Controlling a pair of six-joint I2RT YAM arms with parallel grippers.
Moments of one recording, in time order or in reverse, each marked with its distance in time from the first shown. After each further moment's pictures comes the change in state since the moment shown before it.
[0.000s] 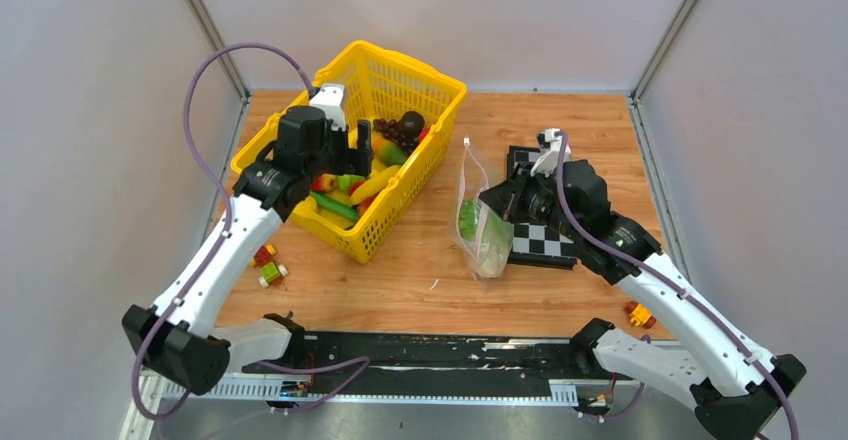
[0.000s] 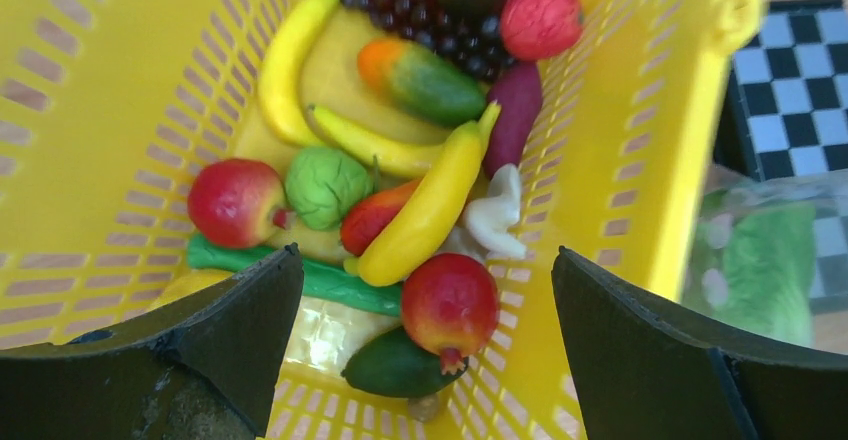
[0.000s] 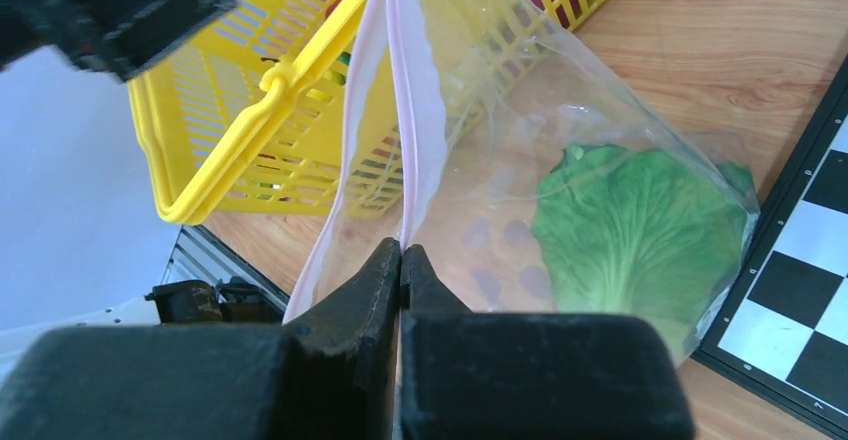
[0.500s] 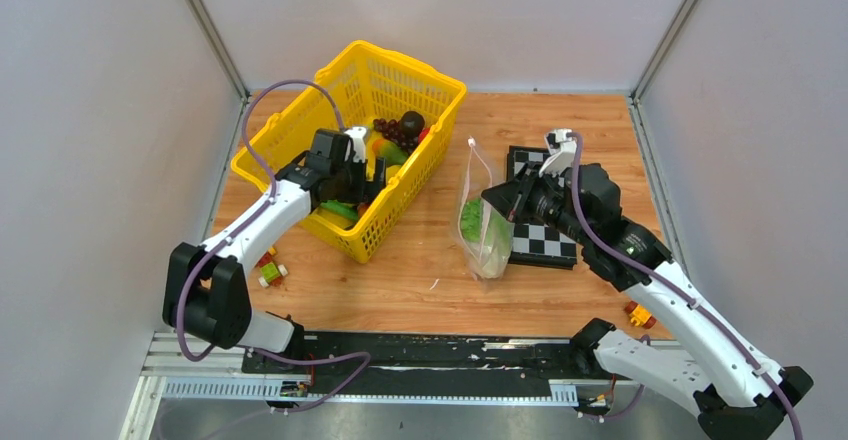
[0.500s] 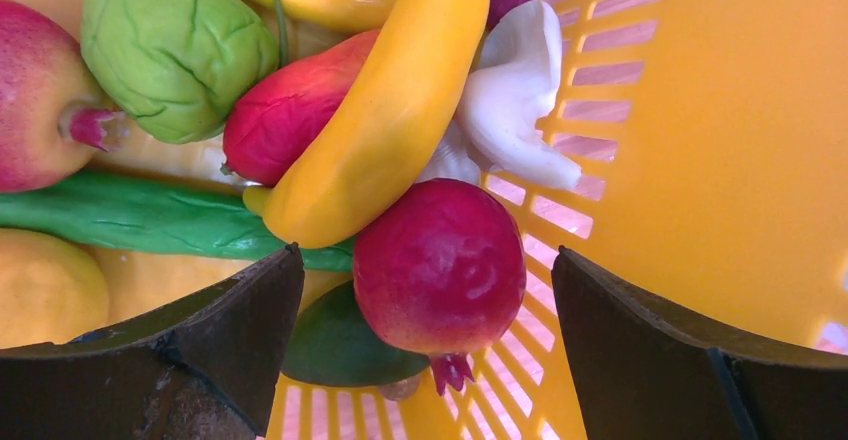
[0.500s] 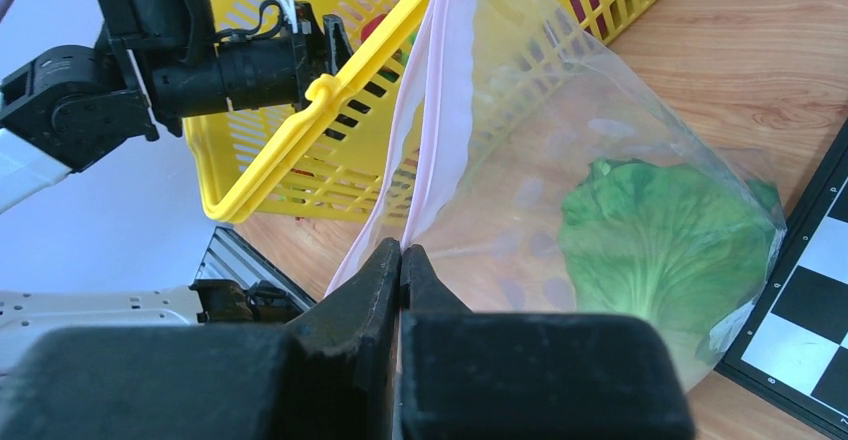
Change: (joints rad) left arm 0.093 0.244 -0.214 0.085 0.274 -0.030; right arm 0.000 -0.048 0.000 0.022 -0.021 0.020
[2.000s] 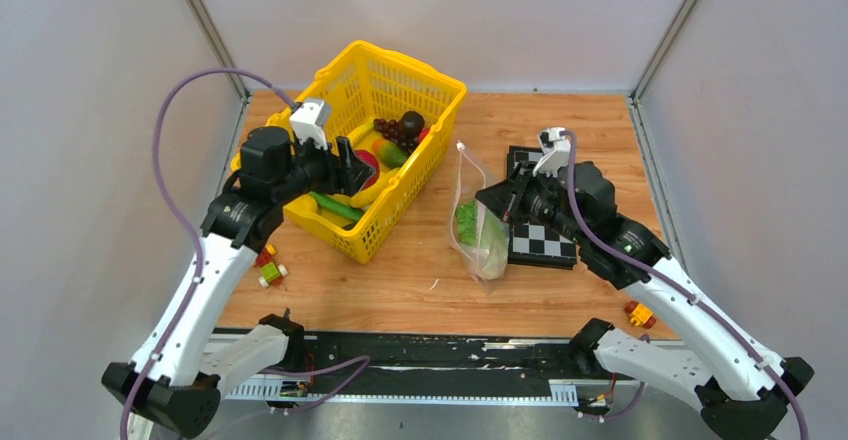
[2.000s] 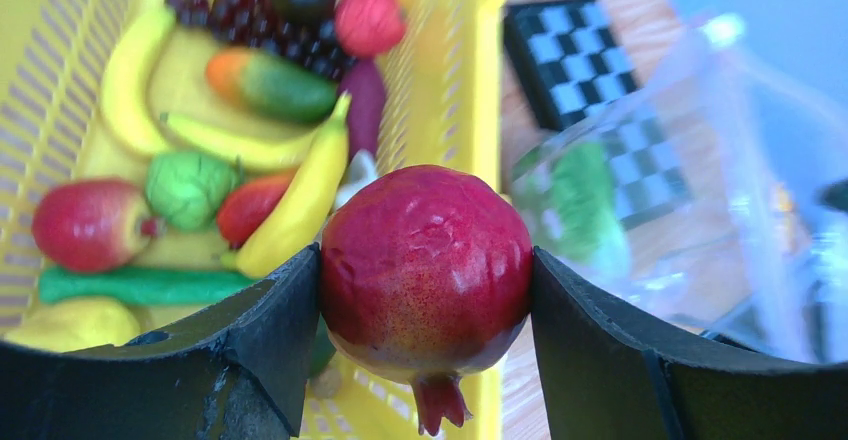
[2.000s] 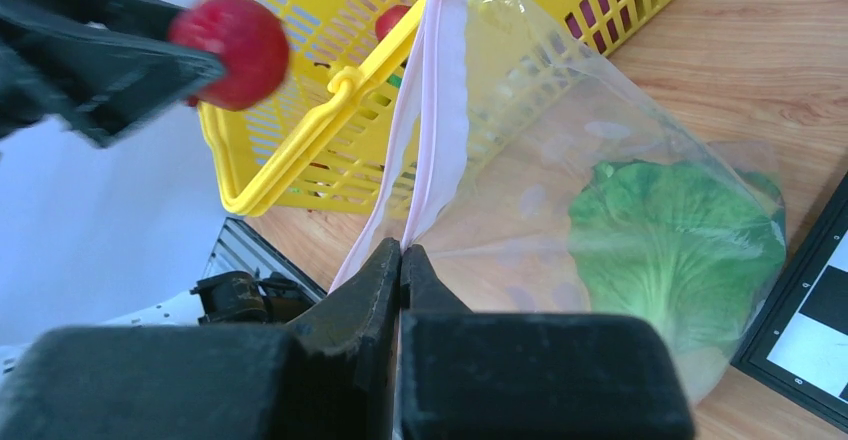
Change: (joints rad) left arm 0.004 -0.408 0.078 -0.059 0.103 -0.032; right arm 0.037 0.005 0.020 -0.006 0.003 0.022
